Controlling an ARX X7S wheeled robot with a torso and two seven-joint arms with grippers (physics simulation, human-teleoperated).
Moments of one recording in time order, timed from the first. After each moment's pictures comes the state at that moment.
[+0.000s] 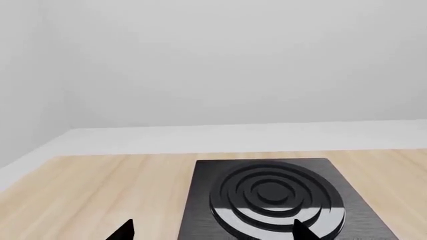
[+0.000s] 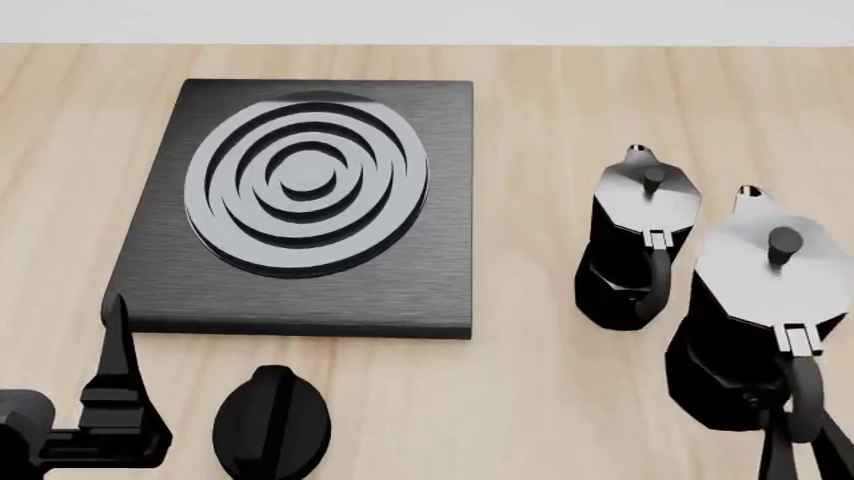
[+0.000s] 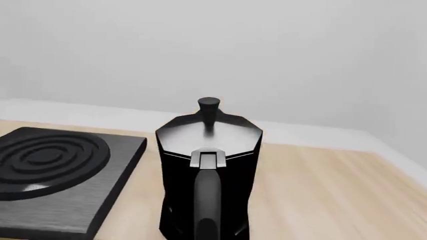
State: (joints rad) left arm -0.19 -0.44 0.27 0.71 -0.43 -0.52 -0.58; right arm -0.25 0.60 0.24 -0.69 0.57 0.26 0.20
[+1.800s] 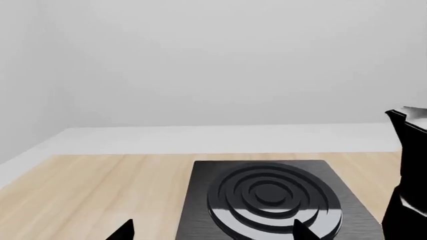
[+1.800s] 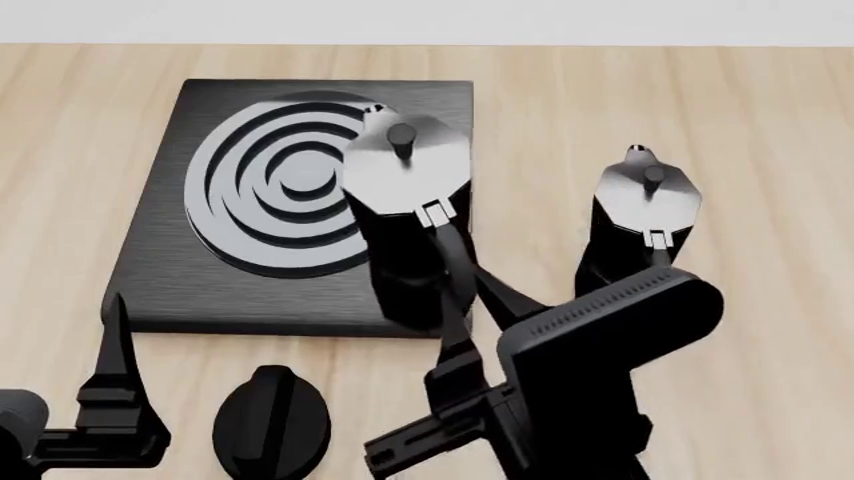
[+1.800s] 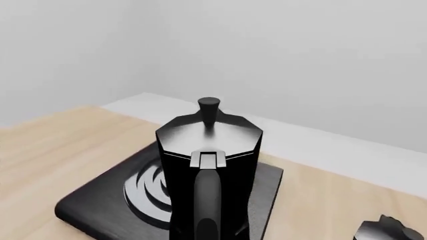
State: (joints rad) left arm -0.19 -0.46 0.28 0.70 -0.45 -0.50 -0.58; right arm 0.43 0.47 -0.31 -0.56 0.53 0.60 0.11
